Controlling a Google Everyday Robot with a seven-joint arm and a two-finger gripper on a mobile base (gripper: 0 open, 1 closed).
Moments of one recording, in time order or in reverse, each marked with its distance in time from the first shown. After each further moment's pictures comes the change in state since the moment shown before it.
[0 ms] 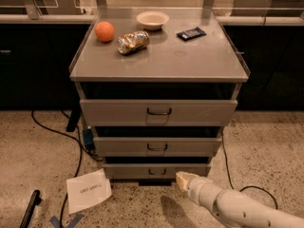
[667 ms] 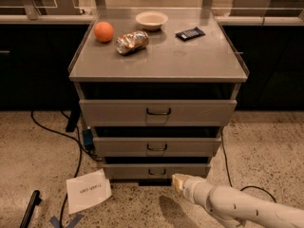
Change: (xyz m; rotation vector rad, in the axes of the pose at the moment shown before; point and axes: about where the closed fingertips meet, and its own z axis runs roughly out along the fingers) arm 0.021 -0.003 0.034 -0.009 0.068 0.017
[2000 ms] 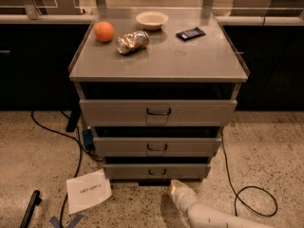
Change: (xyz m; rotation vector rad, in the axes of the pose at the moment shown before) arm 0.071 -0.057 0.096 0.229 -0.142 0.150
